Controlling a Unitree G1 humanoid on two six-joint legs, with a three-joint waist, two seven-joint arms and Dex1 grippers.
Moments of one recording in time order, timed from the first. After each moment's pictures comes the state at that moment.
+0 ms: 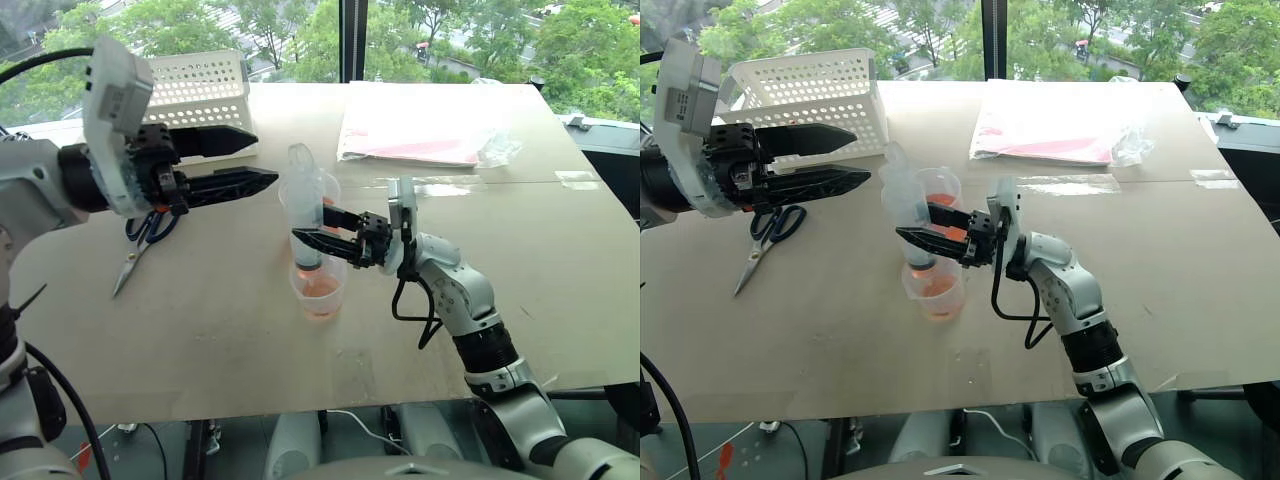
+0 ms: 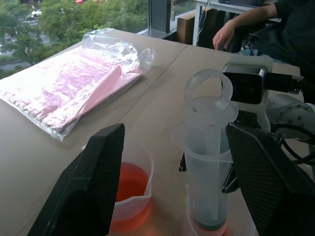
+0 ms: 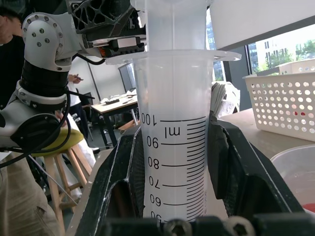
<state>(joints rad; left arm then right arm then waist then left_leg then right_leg) -0.61 1.09 0.36 -0.36 -1.01 1.01 -0.88 -0.55 -0.02 0.21 0.03 0.53 0.28 0.98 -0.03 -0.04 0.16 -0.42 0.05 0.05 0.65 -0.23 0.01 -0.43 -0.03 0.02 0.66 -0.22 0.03</state>
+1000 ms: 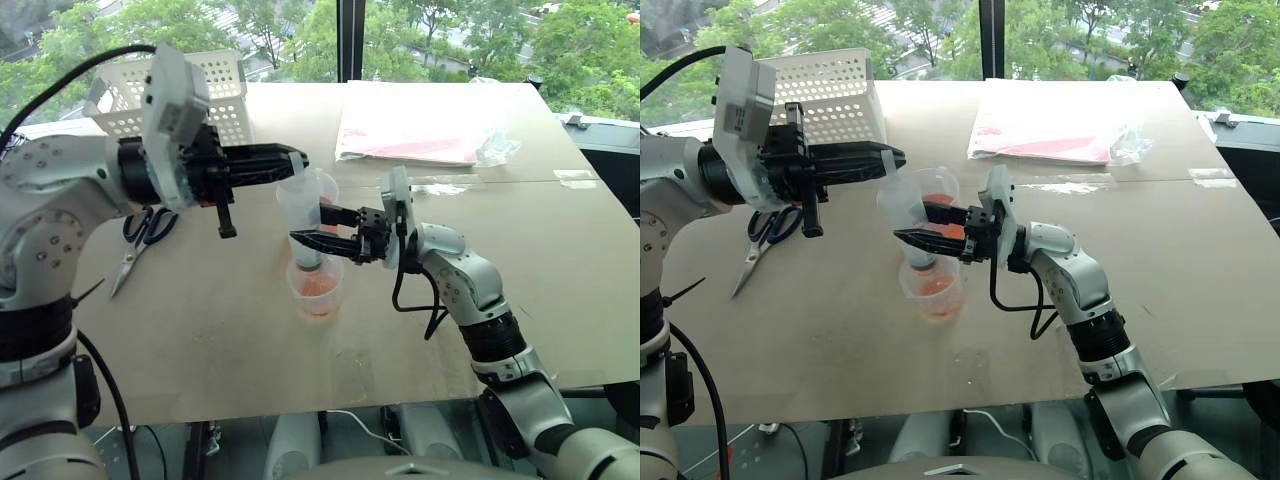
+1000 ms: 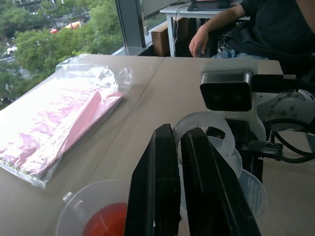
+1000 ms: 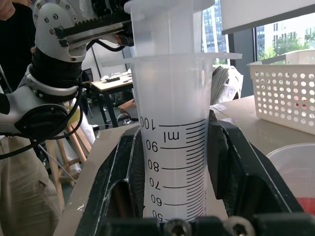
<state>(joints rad) -0.66 0.97 0.19 -0.37 -0.86 0.82 -0.97 -0.61 -0.07 0.22 -0.01 0.50 0.38 0.98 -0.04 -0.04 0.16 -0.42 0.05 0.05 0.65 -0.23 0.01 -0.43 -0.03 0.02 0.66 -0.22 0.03</state>
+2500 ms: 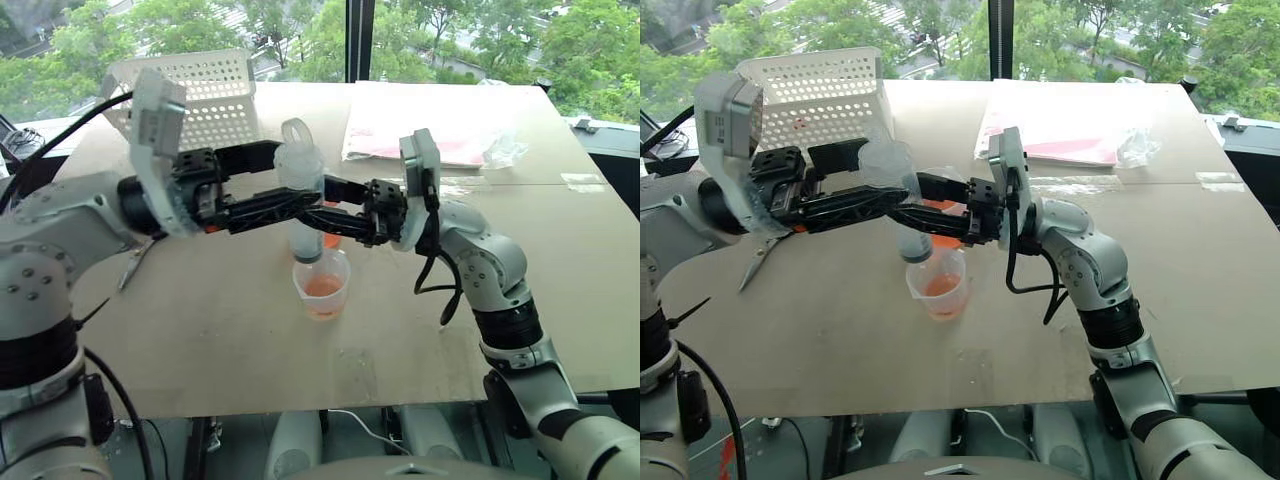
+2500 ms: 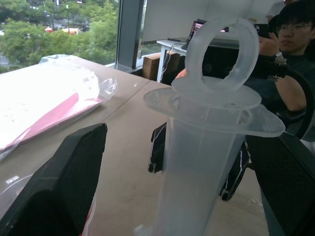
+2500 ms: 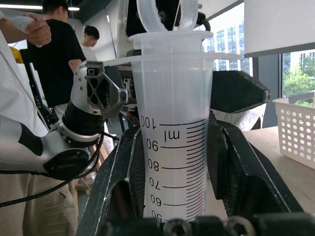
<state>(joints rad) -0.57 0.89 0.33 -0.42 -1.20 1.00 -0.74 -0.69 -0.11 0.16 -0.14 0.64 0.50 0.97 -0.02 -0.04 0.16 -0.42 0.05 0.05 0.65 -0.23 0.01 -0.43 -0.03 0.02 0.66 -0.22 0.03</state>
